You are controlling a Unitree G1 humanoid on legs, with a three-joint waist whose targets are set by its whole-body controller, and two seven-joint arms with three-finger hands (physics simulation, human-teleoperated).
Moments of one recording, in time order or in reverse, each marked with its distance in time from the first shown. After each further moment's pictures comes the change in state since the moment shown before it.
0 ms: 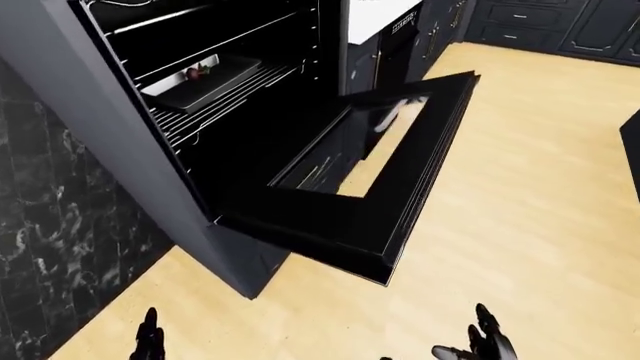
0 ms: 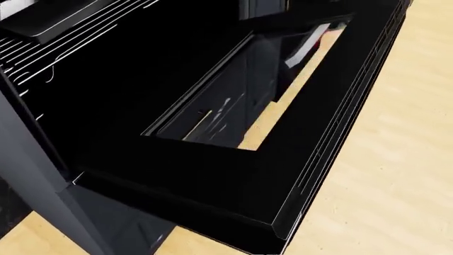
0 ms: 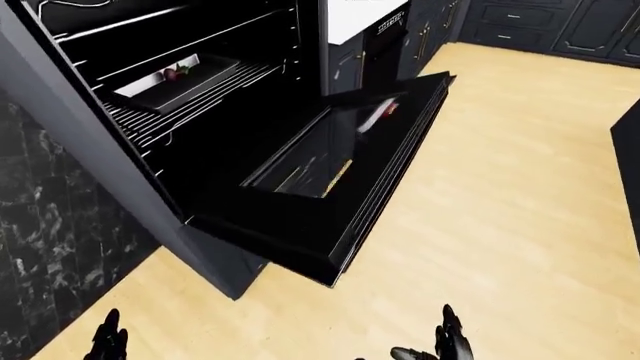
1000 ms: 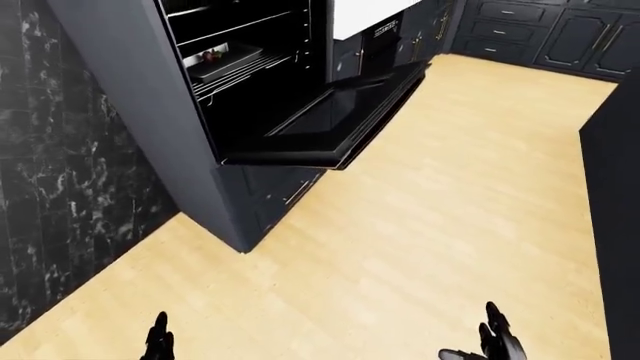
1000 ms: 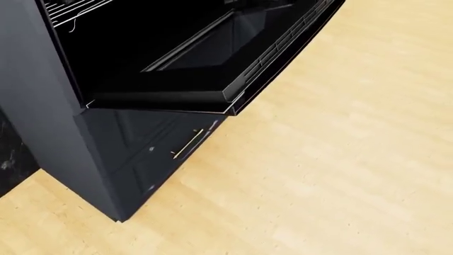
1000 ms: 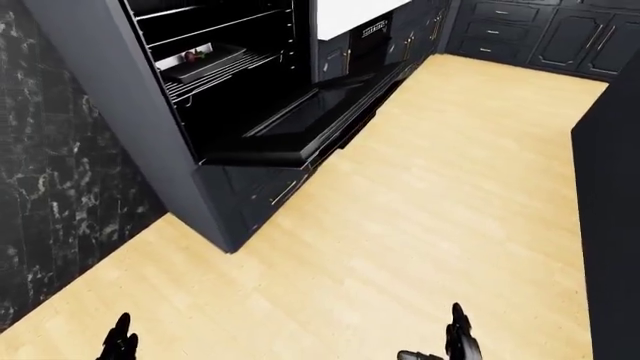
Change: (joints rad) left arm 0.010 -0.023 -0.002 0.012 0.019 0.002 -0.023; right arm 0.022 -0.024 -0.004 0.002 -0.039 -0.084 -0.027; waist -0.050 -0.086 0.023
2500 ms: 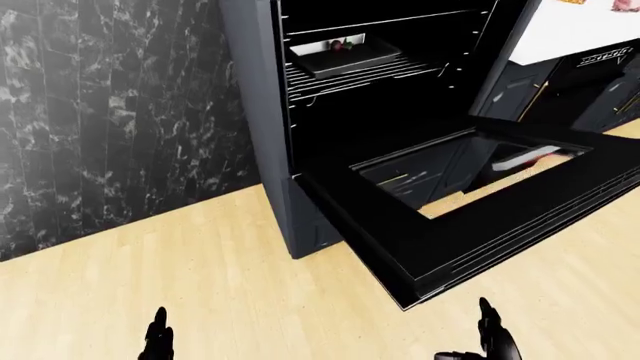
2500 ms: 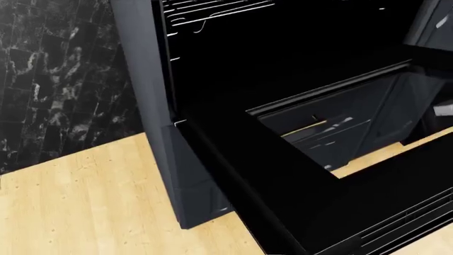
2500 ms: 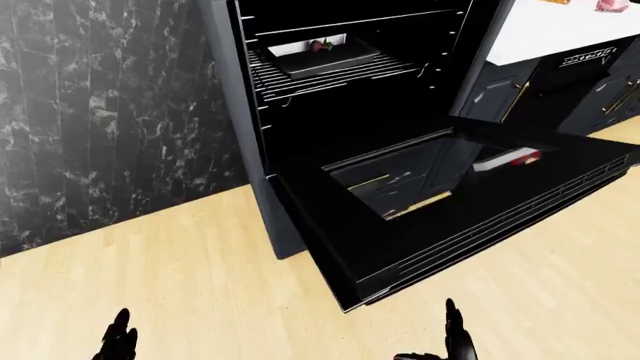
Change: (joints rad) left arm -0.008 0.003 0.008 -0.009 -0.007 -0.011 -0.015; right arm -0.022 -0.014 0.006 0.000 -0.226 0.024 -0.119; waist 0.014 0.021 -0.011
